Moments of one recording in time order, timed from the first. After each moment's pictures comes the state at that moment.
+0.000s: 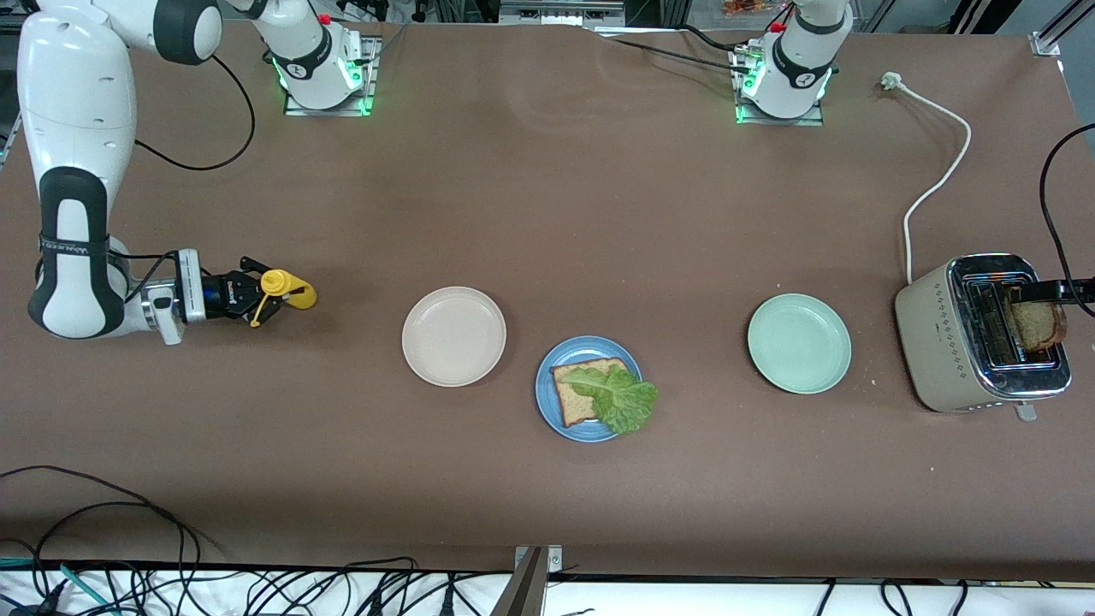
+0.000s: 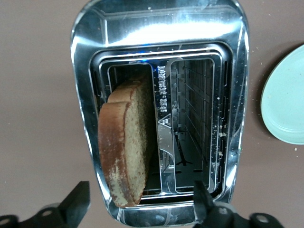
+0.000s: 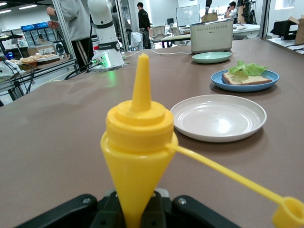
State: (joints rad) left arm 0.40 0.48 0.01 -1.48 0.08 1.72 0.39; right arm 0.10 0.83 -0.49 -1.69 1.14 1.29 -2.57
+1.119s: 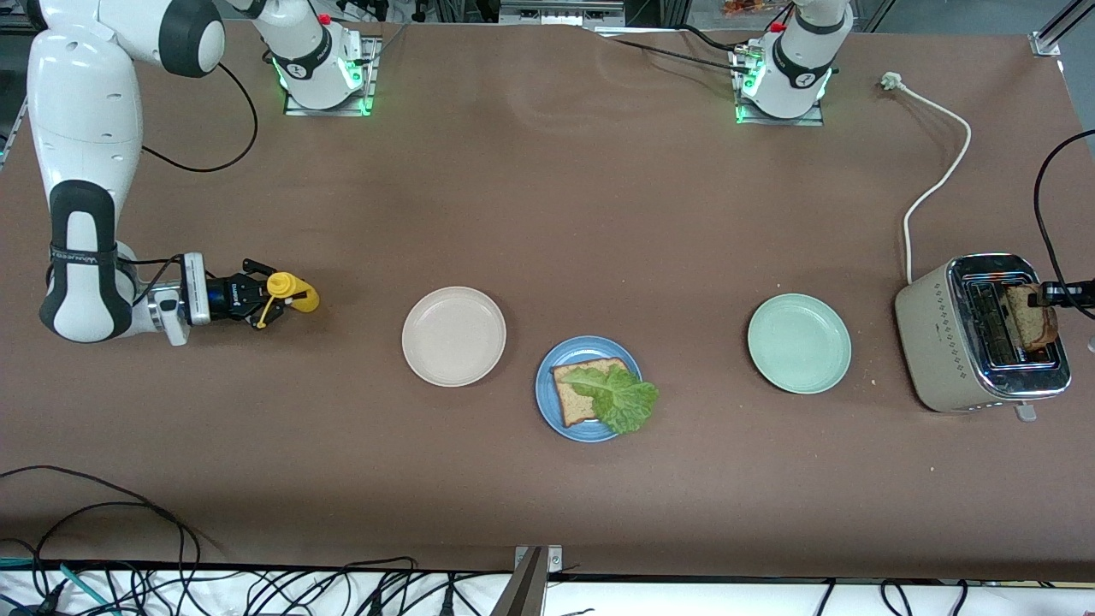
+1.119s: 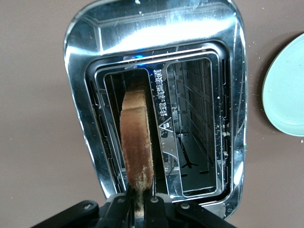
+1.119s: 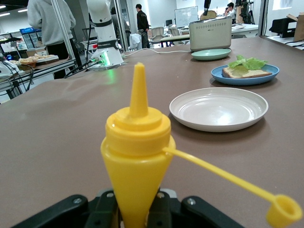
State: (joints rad) left arm 0.41 0.49 0.01 -1.48 0.08 1.74 0.48; right arm 0.09 0.87 -0.49 -1.68 1.15 1.29 -2.59
